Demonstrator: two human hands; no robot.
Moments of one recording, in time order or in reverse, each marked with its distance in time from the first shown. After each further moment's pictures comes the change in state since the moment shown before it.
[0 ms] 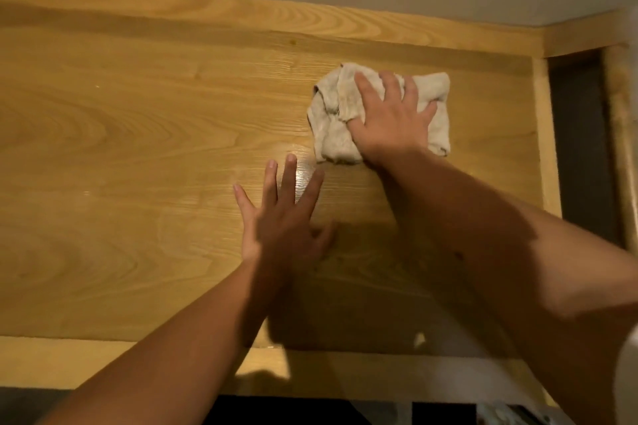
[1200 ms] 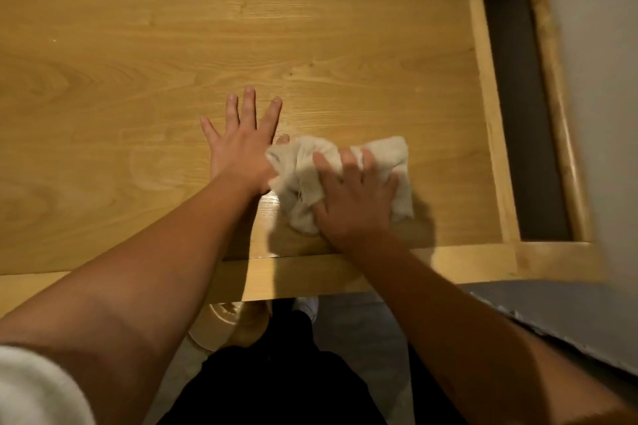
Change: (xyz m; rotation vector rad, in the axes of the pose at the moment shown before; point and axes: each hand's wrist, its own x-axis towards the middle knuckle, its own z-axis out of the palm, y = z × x) left_hand -0.004 0.002 -0.005 0.021 -0.091 -0.028; right_hand -0.260 -0.002 0.029 -0.018 0.054 -0.062
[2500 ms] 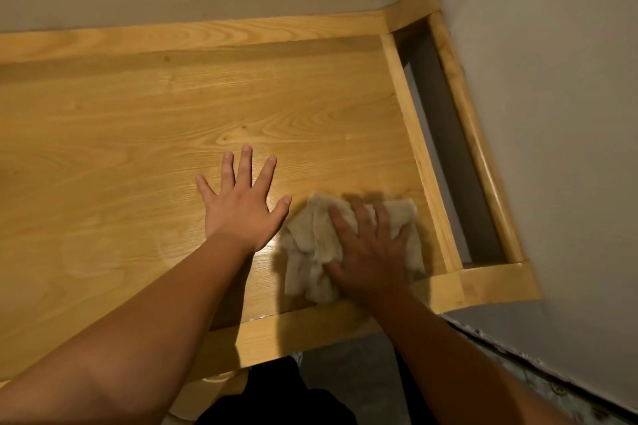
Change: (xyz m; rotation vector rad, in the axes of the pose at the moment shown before) left_hand 0.015 0.075 0.003 -0.032 0.022 0.121; right_hand -0.023 0.098 -0.017 0.045 -0.129 0.162
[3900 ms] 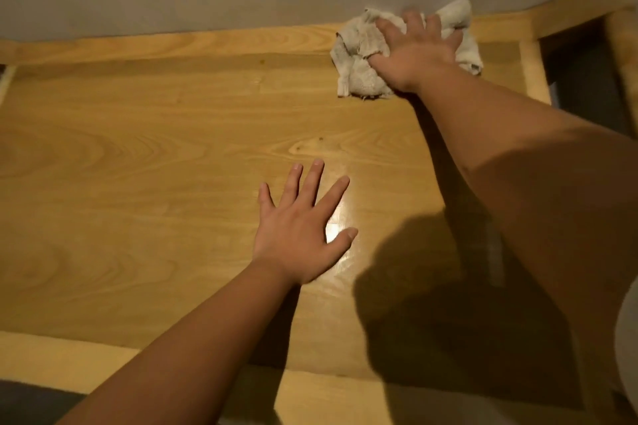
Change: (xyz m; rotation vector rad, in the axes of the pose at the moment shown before) left_hand -0.001 -0.001 0.008 0.038 0.036 -0.028; right_hand 0.376 -0.031 -0.070 -0.024 0.071 -0.167
